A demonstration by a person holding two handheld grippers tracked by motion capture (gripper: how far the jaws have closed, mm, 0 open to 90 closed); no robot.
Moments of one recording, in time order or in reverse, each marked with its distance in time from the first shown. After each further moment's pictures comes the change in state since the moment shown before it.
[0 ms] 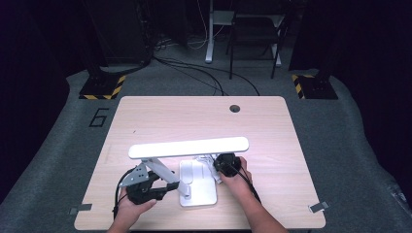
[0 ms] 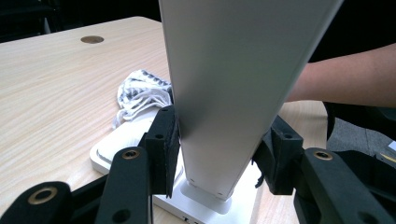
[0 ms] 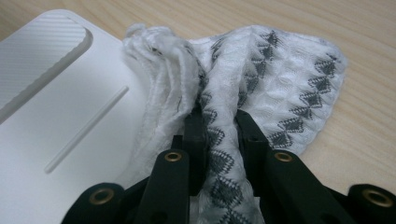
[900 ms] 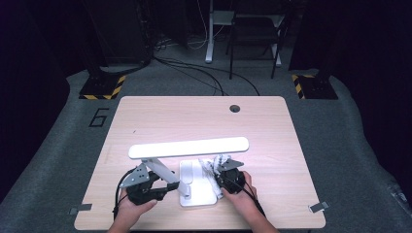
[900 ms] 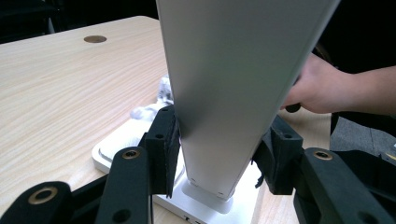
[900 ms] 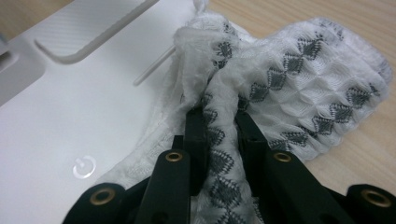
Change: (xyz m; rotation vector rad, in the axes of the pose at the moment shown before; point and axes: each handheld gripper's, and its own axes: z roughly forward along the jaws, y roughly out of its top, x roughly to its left) left arm -0.002 0.000 0.000 0.005 0.012 0.007; right arm 0.026 -0.037 -0.033 -0.019 0.048 -0.041
